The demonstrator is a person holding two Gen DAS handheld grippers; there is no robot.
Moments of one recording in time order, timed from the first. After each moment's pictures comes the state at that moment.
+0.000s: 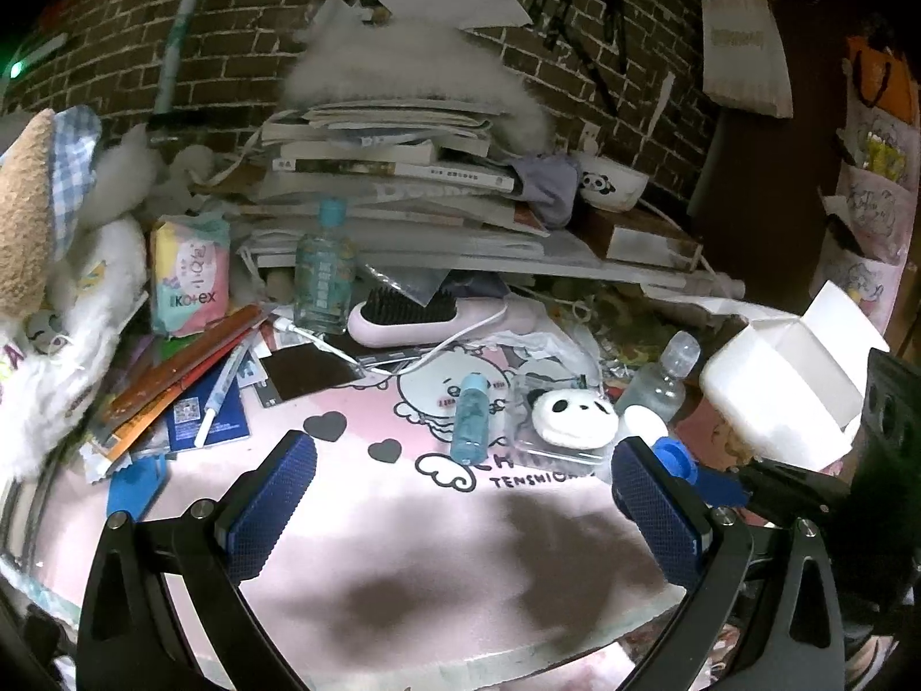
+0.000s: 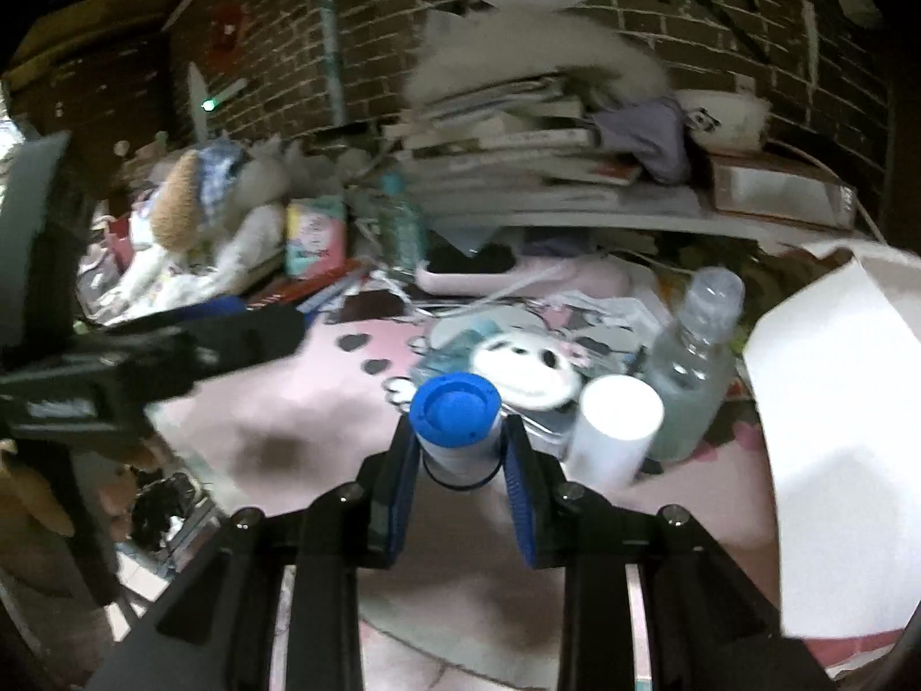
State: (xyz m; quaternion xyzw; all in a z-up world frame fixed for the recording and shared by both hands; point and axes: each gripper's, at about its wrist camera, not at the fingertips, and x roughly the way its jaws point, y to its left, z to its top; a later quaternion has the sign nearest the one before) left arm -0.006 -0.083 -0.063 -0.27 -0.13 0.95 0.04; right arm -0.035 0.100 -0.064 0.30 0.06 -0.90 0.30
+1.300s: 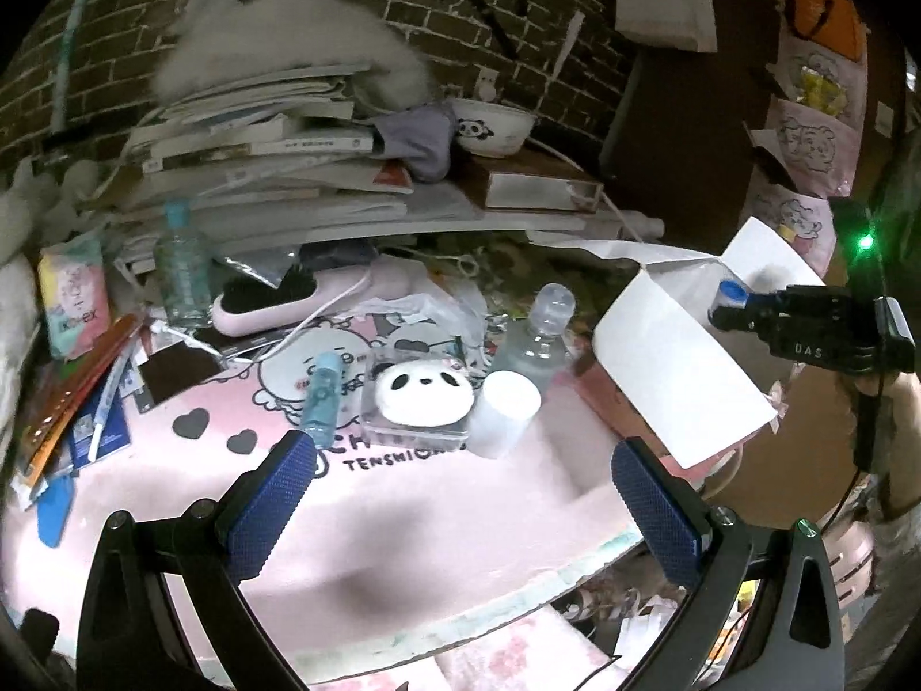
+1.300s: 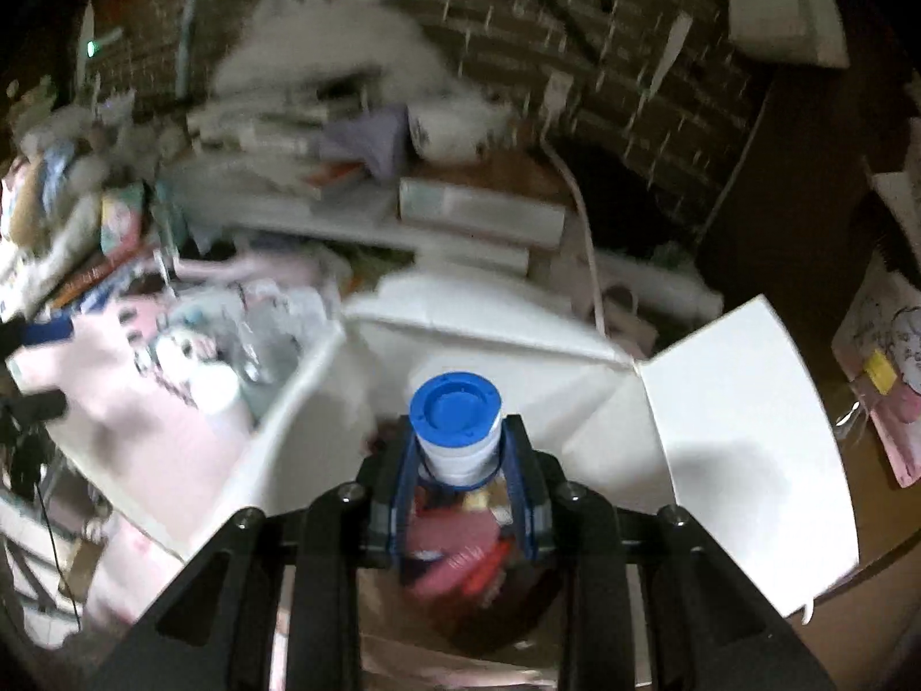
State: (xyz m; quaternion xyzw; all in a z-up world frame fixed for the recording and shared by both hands) left arm -0.024 -0.014 -0.045 -0.33 -0.09 0.93 0.14; right arm -0.095 0.271 0.023 0.37 0.19 -0.90 0.11
